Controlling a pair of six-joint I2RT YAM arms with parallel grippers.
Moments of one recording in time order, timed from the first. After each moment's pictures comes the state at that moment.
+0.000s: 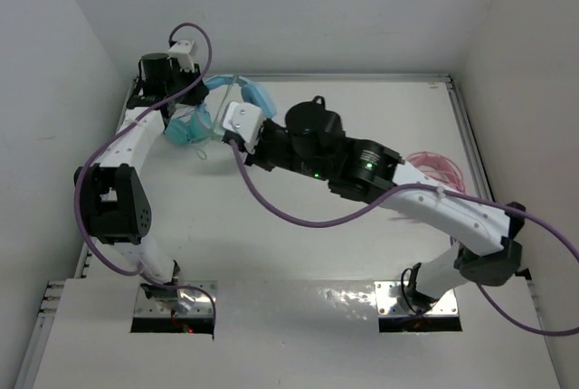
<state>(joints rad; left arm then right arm) 0.02 1.69 1.42 -0.21 0.32 0.01 1.15 1.54 1.71 -0.40 0.08 -0.42</state>
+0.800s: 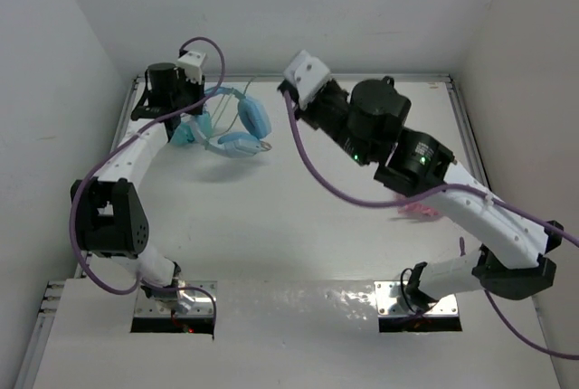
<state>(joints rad) -0.03 1.60 1.30 -0.18 0.18 0.19 1.06 1.34 1.68 -0.34 0.38 -0.53</state>
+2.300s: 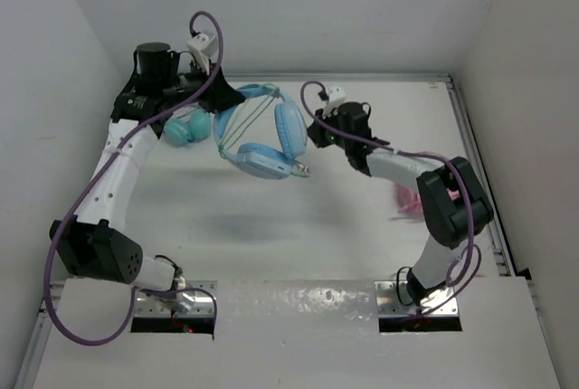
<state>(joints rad) -0.12 1.41 1.52 -0.54 0.75 0.05 0.41 1.77 1.08 0.28 -0.15 0.13</state>
